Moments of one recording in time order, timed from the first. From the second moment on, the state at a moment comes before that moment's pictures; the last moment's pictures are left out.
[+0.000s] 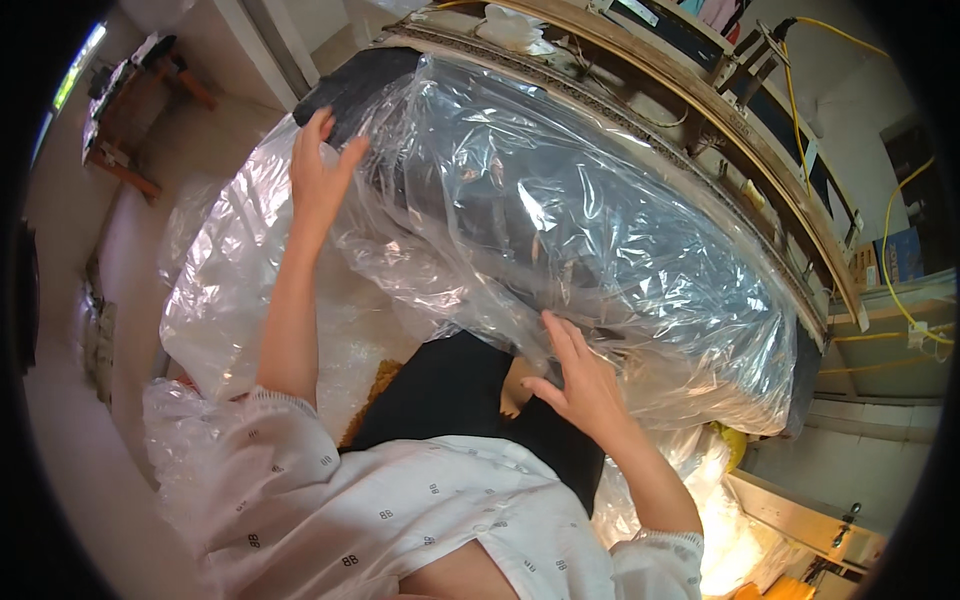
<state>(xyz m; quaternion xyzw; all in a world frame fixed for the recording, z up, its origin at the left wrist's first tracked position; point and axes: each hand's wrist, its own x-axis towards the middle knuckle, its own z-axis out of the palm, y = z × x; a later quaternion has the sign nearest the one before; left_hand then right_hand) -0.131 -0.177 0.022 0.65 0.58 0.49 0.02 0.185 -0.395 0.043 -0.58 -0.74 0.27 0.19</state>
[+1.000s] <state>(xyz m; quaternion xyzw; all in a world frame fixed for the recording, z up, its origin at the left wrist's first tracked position) 0.041 -0.420 0.061 0.82 0.05 0.26 0.50 0.210 -0.348 0.114 -0.49 -0.44 0.57 0.49</state>
